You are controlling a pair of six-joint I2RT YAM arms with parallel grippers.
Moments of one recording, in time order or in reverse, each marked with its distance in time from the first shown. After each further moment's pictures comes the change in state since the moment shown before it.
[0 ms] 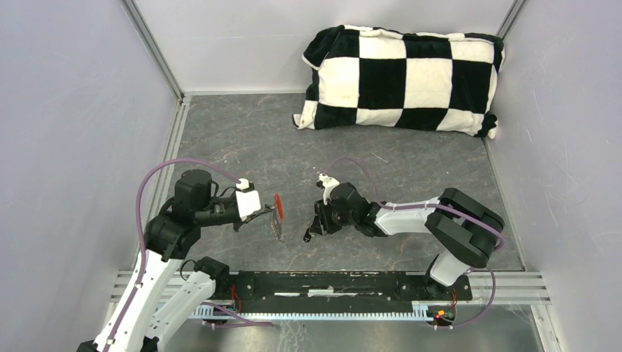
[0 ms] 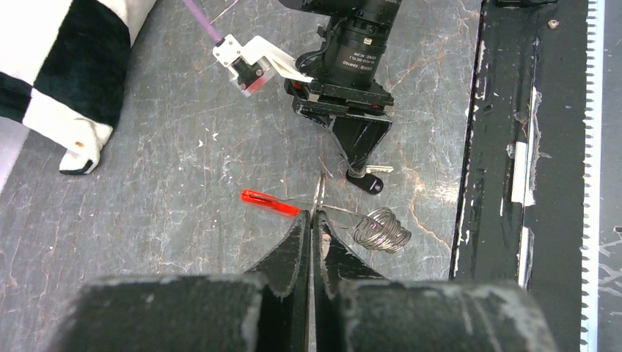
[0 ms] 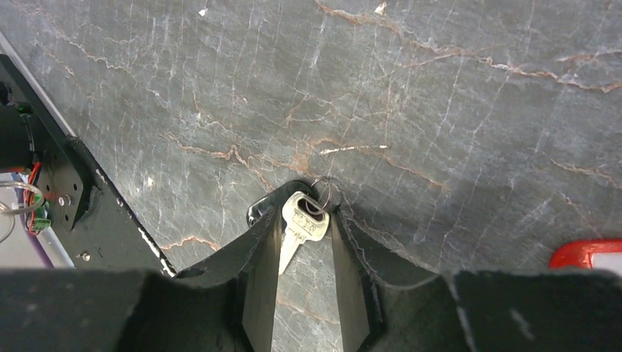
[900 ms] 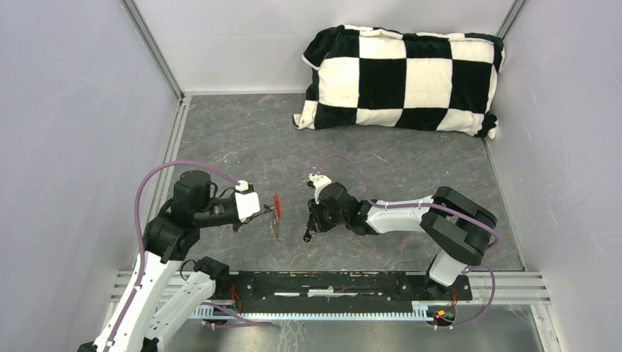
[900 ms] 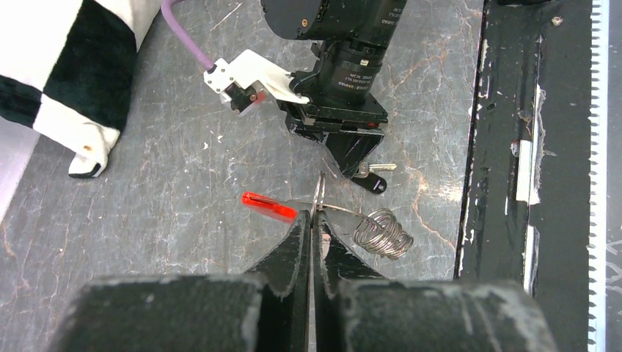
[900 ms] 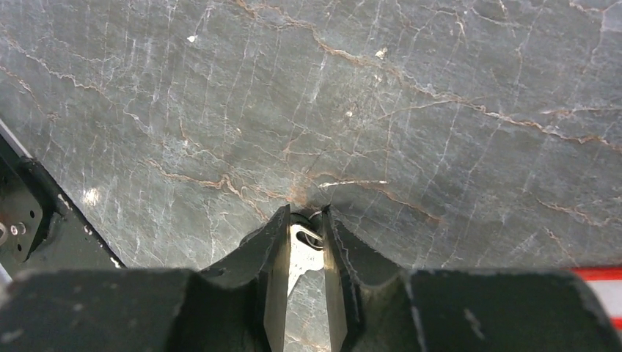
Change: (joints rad) left arm 0.000 -0.011 0.000 -0.001 0.000 0.016; right arm 0.051 0.048 0.107 -0.087 0.140 -0.063
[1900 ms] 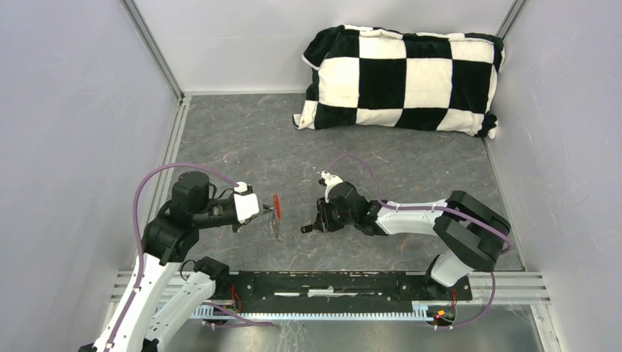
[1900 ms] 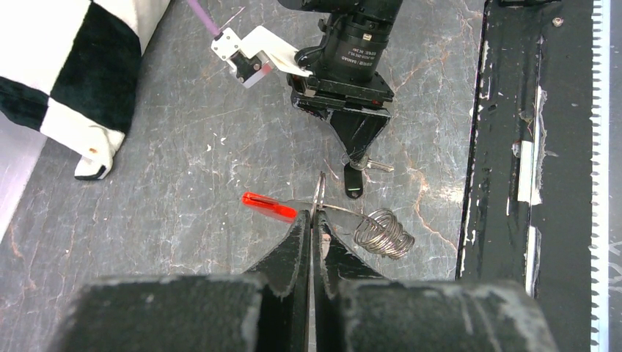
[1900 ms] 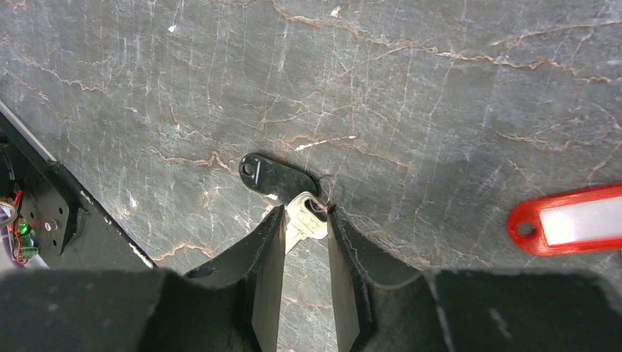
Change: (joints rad) left arm 0.000 -0.012 0.000 0.000 0.000 0.002; right arm -0.037 -0.092 -0.065 -0.047 -0.022 0.100
